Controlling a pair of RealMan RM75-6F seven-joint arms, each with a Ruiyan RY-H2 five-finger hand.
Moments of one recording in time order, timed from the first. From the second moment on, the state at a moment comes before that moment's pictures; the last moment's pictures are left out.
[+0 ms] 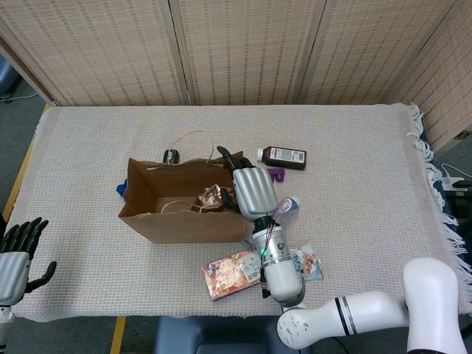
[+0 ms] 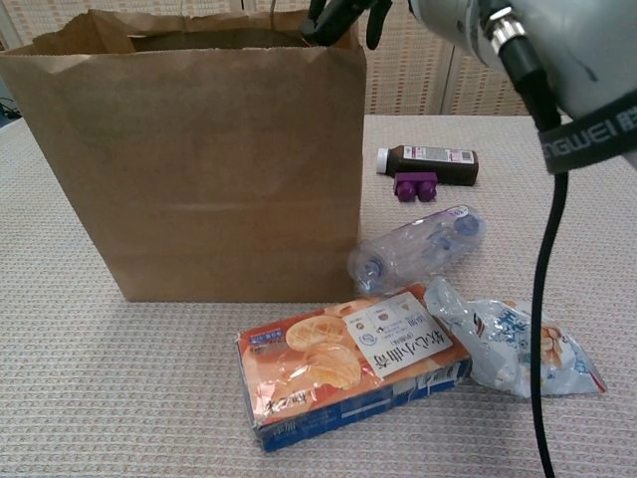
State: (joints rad) left arm -0.09 -1.13 -0.04 -1.58 1.50 1.49 0.00; right arm 1.02 -1.68 0.50 -1.96 -0.66 1.50 -0.82
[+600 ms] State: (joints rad) left arm -0.09 -1.13 -0.04 -1.58 1.50 1.49 0.01; right arm 0.93 -1.51 0.52 -2.08 -0.71 1.54 -0.77
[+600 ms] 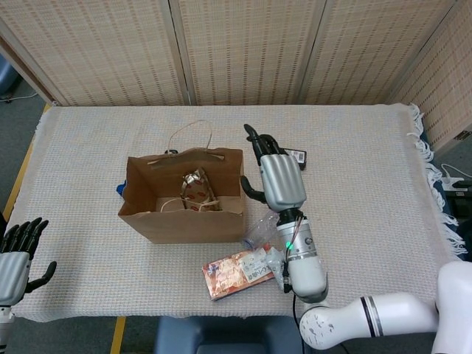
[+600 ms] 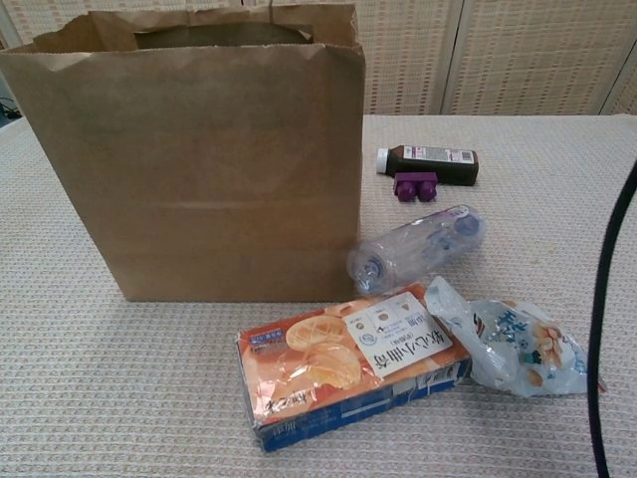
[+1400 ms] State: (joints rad) left arm -0.09 -1.13 -0.04 -1.60 1.49 1.48 0.04; right arm 0.67 -1.19 0.13 -1.87 -0.93 1.11 -0.63
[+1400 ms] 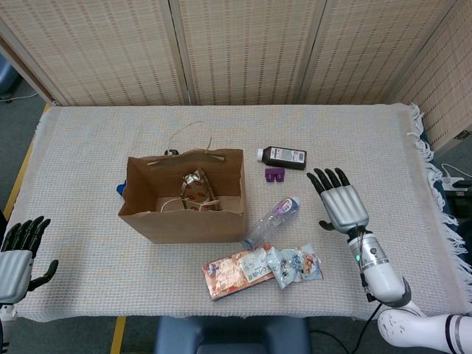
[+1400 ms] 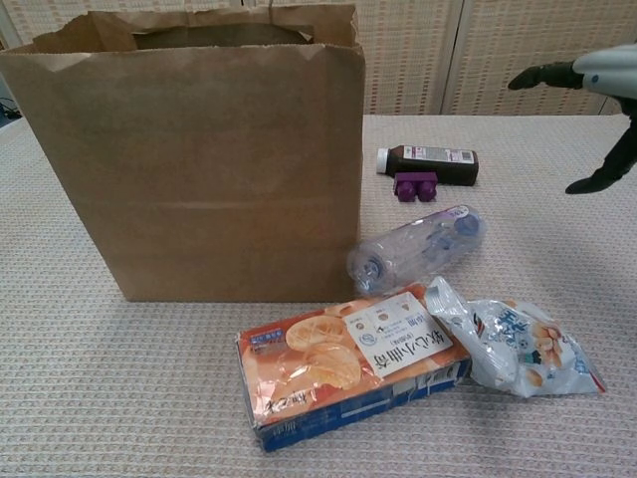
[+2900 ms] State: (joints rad) left arm -0.09 -1.13 -0.04 -1.58 1.50 1.49 0.00; right arm 0.76 -1.49 0.11 -1.60 -0.97 1.07 -0.58
